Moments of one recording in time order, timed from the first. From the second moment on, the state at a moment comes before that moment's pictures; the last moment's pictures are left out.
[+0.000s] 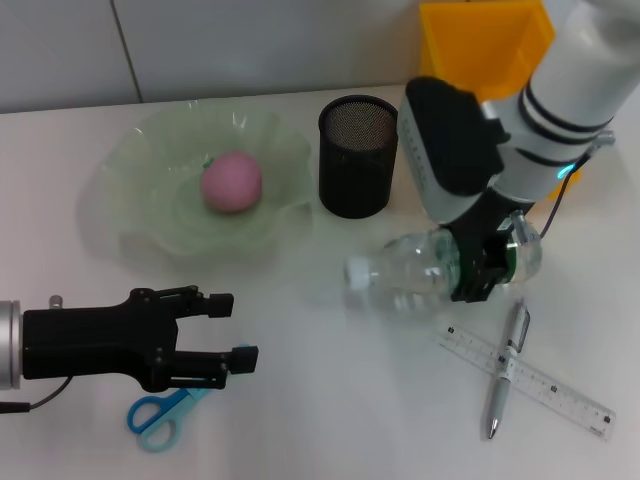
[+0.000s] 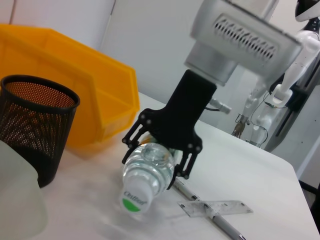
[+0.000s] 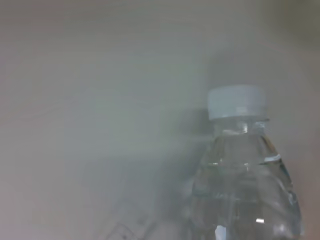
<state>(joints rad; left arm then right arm) -0.45 -2.02 1.04 0.68 1.81 1.62 -1.51 0.94 2.08 -1.29 -0.88 -2.77 -1.49 1.72</state>
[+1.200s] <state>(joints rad) -0.46 -2.06 0.80 0.65 1.76 1.73 -1.47 0.65 2.01 -0.79 -1.14 -1.97 -1.75 1.62</state>
